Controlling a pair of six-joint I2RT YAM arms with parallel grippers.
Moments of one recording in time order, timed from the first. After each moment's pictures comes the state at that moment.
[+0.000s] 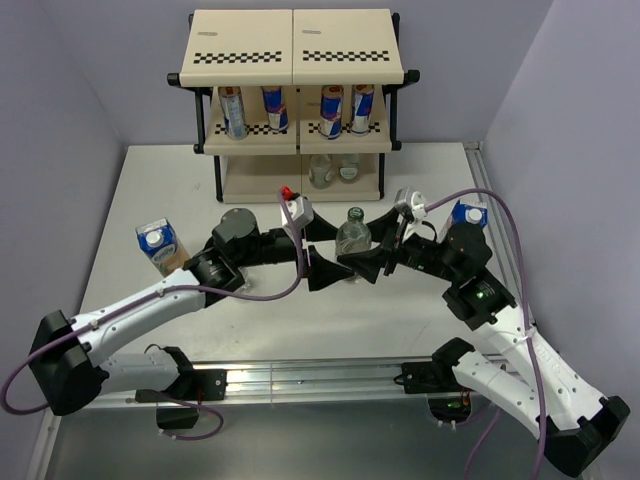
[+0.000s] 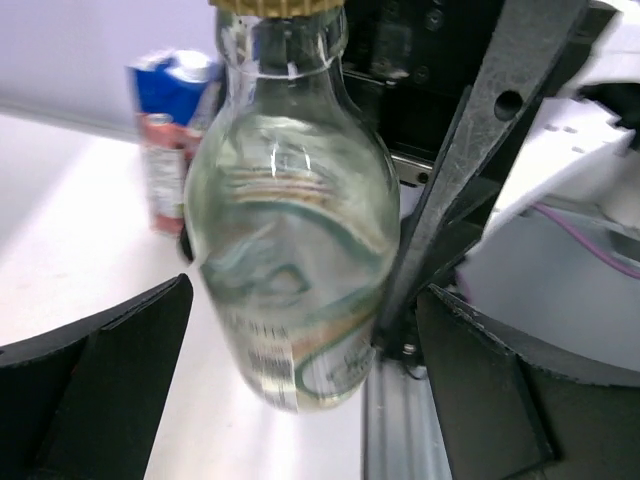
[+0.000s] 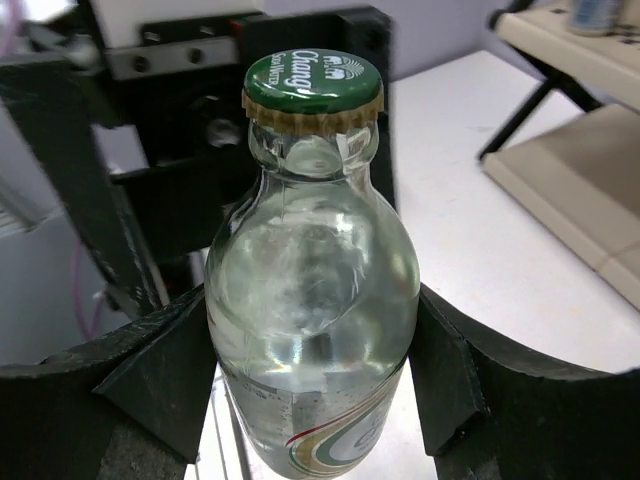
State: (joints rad) left arm -0.87 1.21 0.90 0.39 0.63 -0.24; right arm 0.55 0.72 0.76 0.03 -0.65 0.21
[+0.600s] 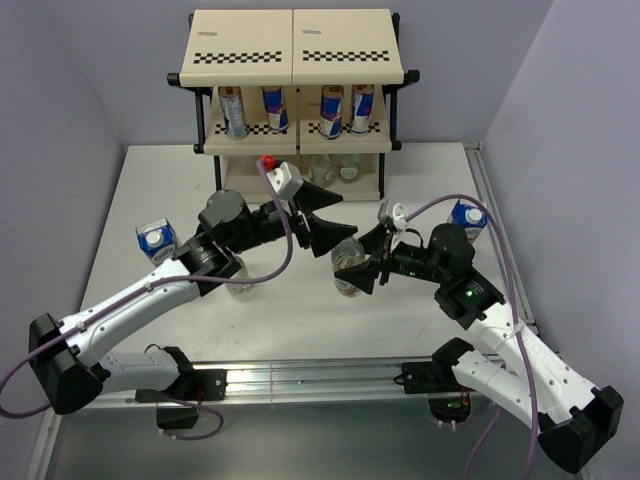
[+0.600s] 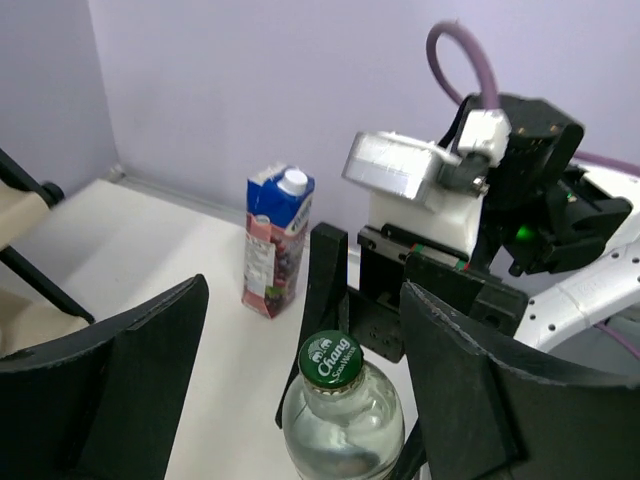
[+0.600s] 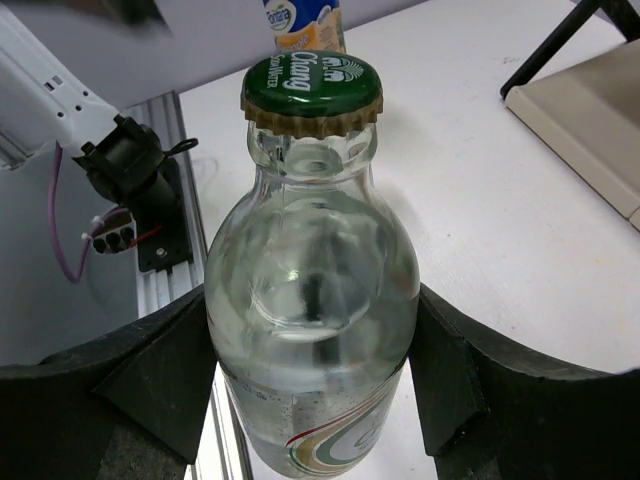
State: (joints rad) left arm -0.86 1.18 1.08 0.31 0.39 -0.23; right arm 0.55 0.75 0.68 -0.01 -0.68 0.12
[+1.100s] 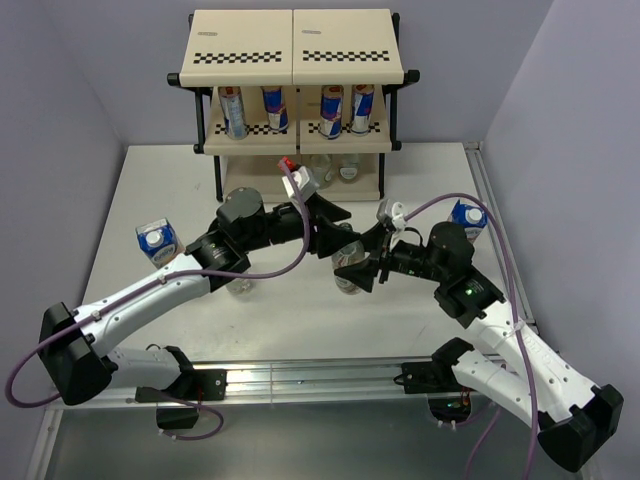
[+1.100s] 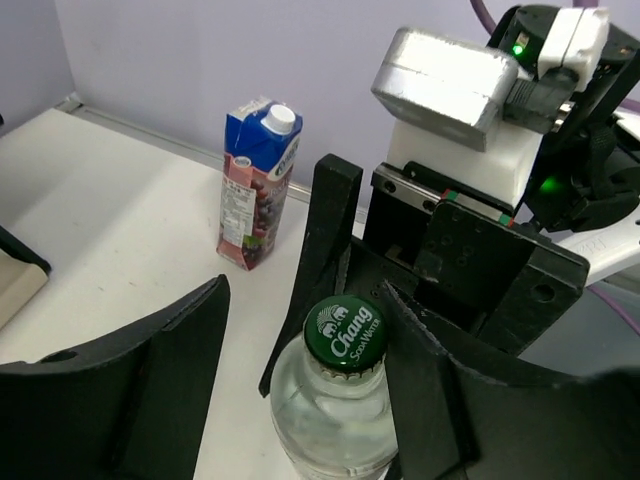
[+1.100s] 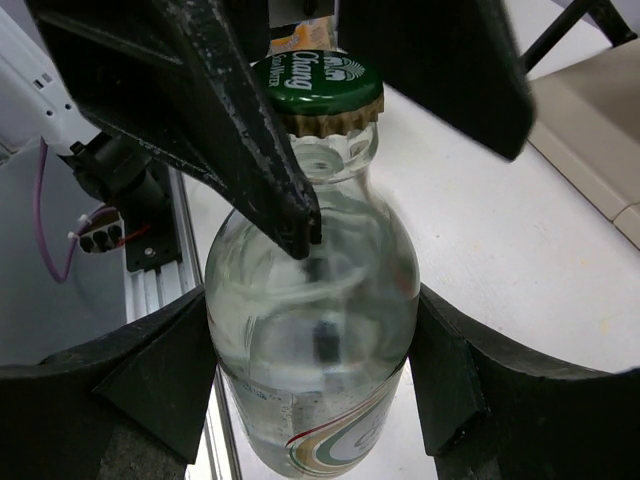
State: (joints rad) left arm -0.86 1.26 1.08 0.25 0.44 -0.26; right arm 0.56 0.75 0.69 -0.02 -0.67 0.09
